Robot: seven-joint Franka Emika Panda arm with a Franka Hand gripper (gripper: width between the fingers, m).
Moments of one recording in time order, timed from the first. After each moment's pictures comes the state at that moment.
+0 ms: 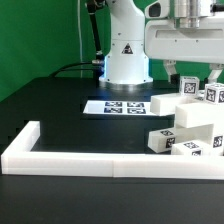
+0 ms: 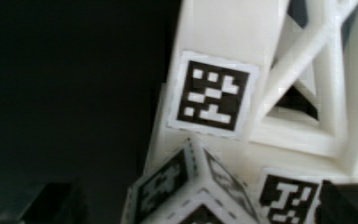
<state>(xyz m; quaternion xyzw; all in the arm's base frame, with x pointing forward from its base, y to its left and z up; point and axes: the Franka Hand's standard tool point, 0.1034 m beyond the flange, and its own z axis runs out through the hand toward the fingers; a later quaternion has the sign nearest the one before) 0.526 0.090 0.113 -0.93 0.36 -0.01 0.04</state>
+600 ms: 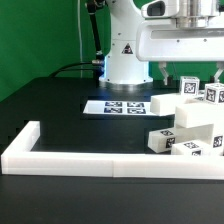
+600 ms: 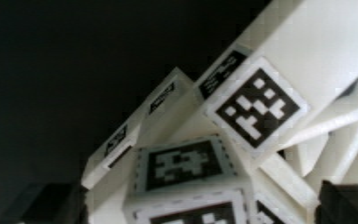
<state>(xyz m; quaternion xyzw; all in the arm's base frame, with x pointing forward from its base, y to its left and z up) 0.528 0.087 0.113 -0.99 0.12 -0.02 0.03</state>
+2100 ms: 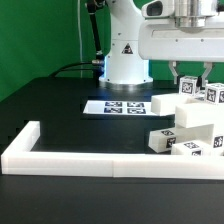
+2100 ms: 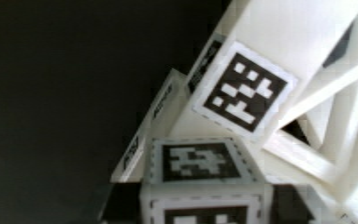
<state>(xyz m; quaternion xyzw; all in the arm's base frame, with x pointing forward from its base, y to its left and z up) 0.528 0.088 0.113 -0.95 0.32 -0.01 0.03</state>
